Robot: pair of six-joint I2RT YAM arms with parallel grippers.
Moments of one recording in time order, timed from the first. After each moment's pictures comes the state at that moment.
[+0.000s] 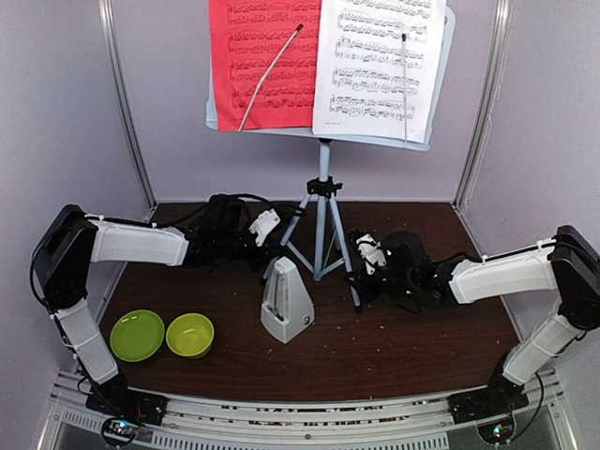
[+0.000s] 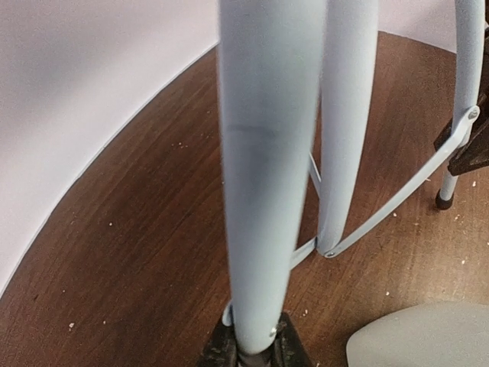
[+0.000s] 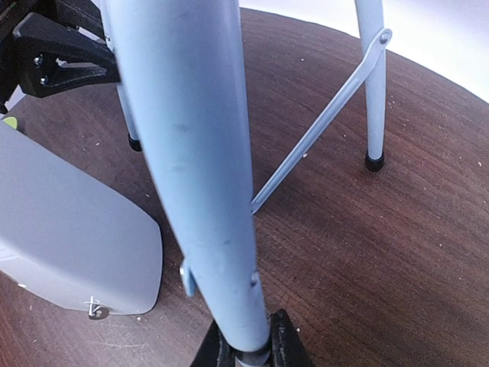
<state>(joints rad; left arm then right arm) -0.67 1.76 1.09 0.14 0.21 0.33 0.78 1.53 0.74 0.23 0.06 0.15</state>
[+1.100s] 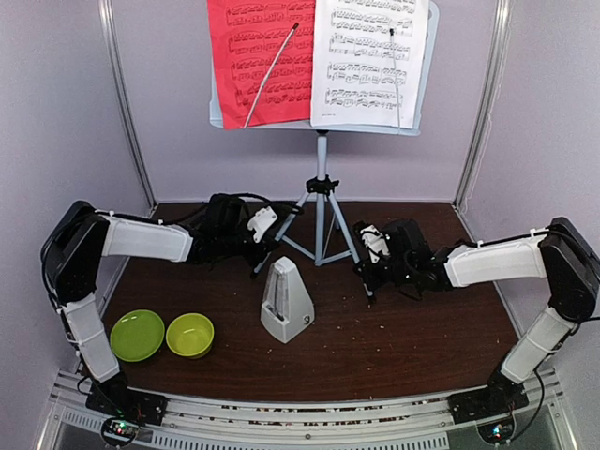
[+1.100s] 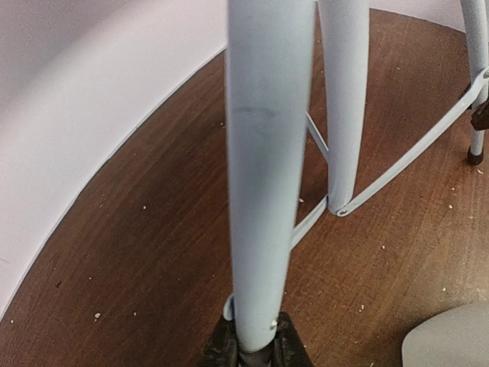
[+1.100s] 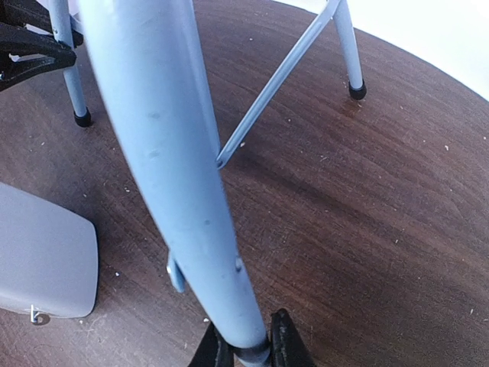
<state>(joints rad) -0.62 1.84 1.13 0.17 0.14 0.36 0.67 1.60 0.85 0.10 0.06 0.10</state>
